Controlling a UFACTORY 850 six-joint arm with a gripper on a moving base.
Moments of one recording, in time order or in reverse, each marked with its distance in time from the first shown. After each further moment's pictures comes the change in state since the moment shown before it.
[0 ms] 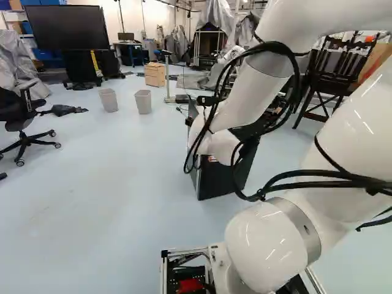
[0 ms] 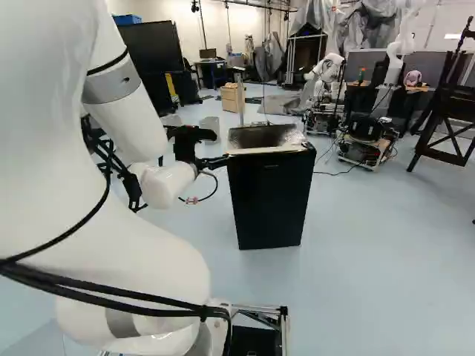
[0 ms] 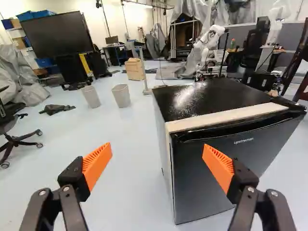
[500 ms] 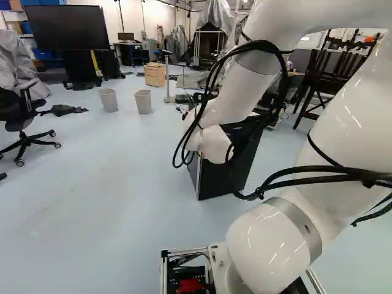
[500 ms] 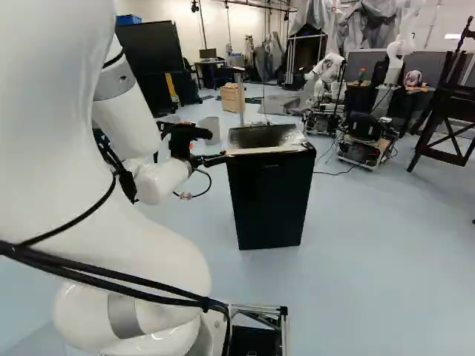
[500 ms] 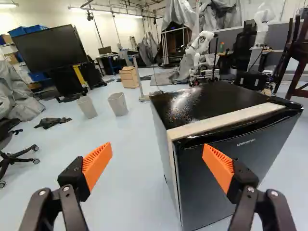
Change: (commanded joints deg) arm 4.8 -2.6 -2.5 8.6 2.3 0.0
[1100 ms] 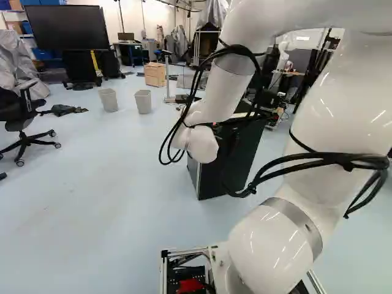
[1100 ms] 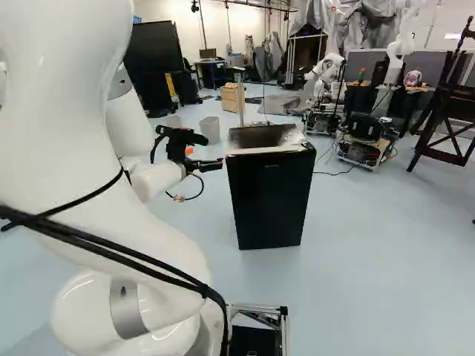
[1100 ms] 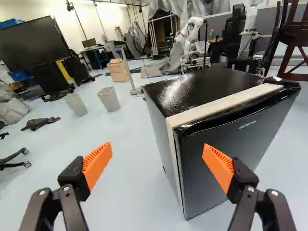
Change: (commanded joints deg) arm 5.3 -7.2 -3.7 10.4 0.1 0.0
